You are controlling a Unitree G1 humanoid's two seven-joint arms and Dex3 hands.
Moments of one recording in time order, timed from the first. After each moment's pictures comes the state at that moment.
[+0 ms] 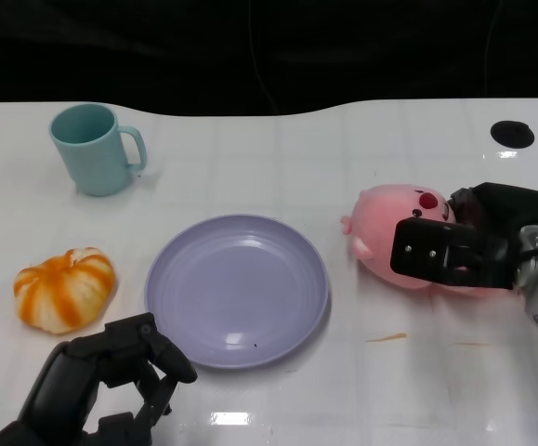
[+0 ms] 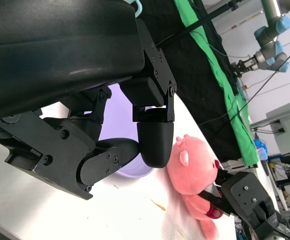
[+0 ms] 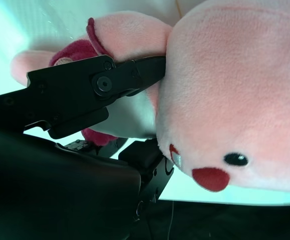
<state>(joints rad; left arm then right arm) 0.25 0.15 -0.01 -0.02 0.02 -0.40 -0.22 -0.84 -0.20 0.46 1.14 -0.71 0.08 -0.08</state>
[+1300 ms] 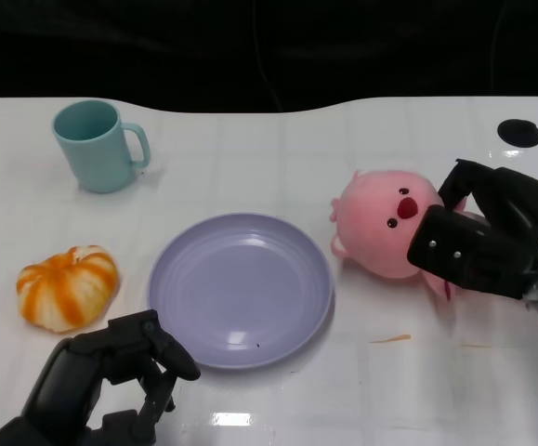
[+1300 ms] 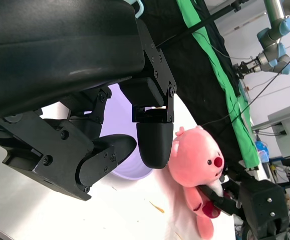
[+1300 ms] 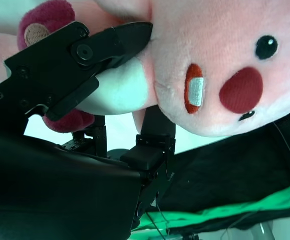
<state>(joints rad) 0.25 0.14 -0.02 -0.05 0.02 -0.38 -0.22 -0.73 -0.24 0.34 0.99 -0.55 -0.10 -0.26</state>
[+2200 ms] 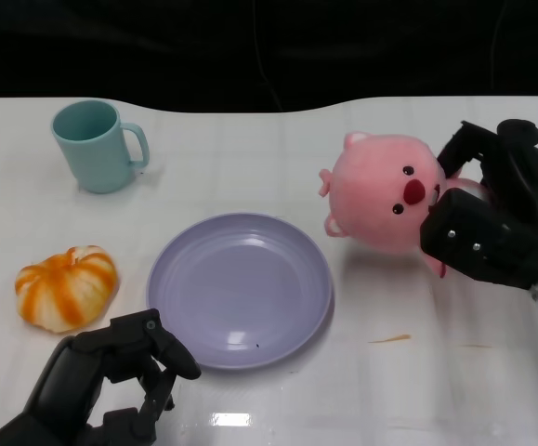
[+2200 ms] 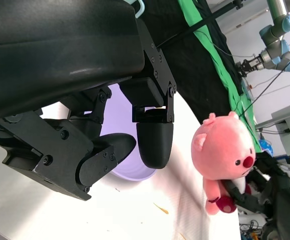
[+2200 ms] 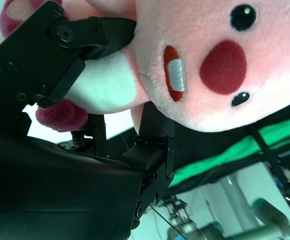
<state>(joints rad) 0.23 0.14 -0.01 -0.02 0.04 -0.38 -0.22 -0.65 -0.26 0.25 0.74 -0.52 -0.16 -0.26</state>
